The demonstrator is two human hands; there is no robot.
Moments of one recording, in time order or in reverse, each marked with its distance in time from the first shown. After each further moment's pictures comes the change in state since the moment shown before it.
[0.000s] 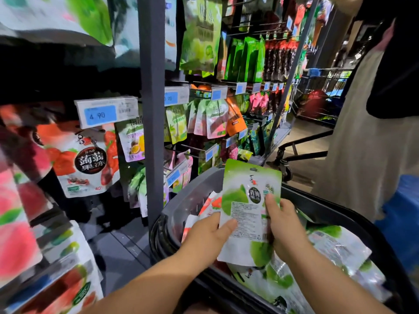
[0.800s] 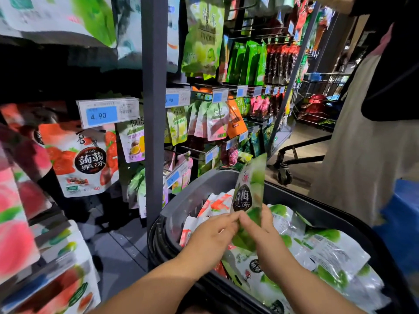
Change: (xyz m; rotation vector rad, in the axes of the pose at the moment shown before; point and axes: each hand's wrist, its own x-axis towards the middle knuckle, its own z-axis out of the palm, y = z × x) left_hand -0.010 0.019 0.002 -0.081 -0.040 0.147; right_hand -0.045 -0.009 0.015 0.059 -0.369 -0.043
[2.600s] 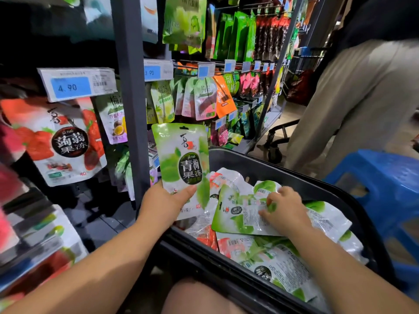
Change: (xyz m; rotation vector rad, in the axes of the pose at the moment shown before) left_hand 0.007 -0.021 -0.045 -0.016 0.457 -0.096; right_hand 0.051 0.046 -0.107 -1.467 0.235 0.074
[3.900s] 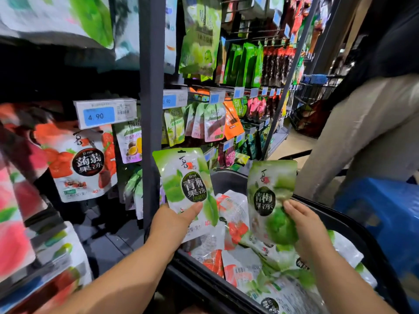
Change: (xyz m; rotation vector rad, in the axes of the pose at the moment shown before) left_hand -0.003 0.002 0.002 -0.221 0.055 -0.163; right_hand -0.020 -0.019 -0.040 1.568 0.048 0.184
